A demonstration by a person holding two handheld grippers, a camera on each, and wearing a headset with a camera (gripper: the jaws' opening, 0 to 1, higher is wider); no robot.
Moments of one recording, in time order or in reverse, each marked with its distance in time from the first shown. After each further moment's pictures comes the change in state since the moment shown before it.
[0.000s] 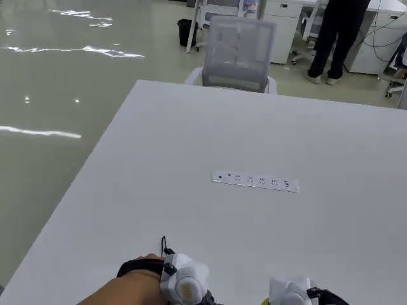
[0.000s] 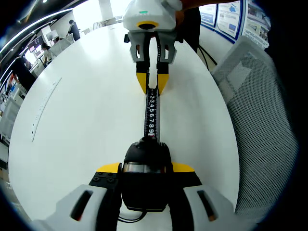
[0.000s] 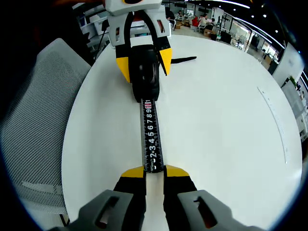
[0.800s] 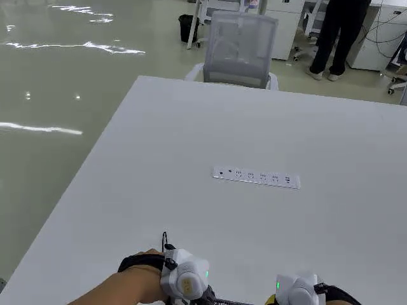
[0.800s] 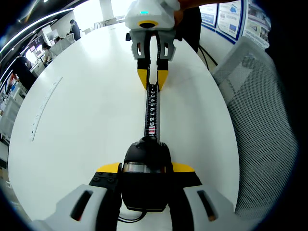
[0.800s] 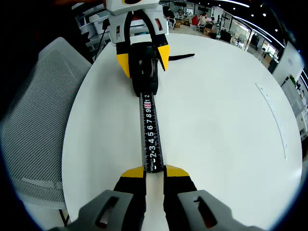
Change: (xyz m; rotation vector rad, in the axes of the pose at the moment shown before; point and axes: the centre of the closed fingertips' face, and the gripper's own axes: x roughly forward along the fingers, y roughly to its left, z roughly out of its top) left arm 0.000 0.000 0.000 -0.004 -0.001 0.002; right arm -0.006 -0.001 -0.011 0.005 0.010 0.002
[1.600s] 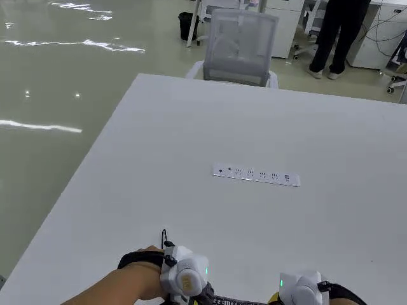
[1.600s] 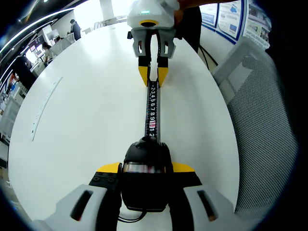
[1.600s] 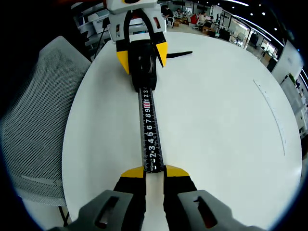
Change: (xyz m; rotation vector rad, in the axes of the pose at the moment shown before) left arm 0.001 0.001 0.000 -0.003 0.002 0.001; right arm -0.005 -0.001 -0.010 0.011 0.010 -0.007
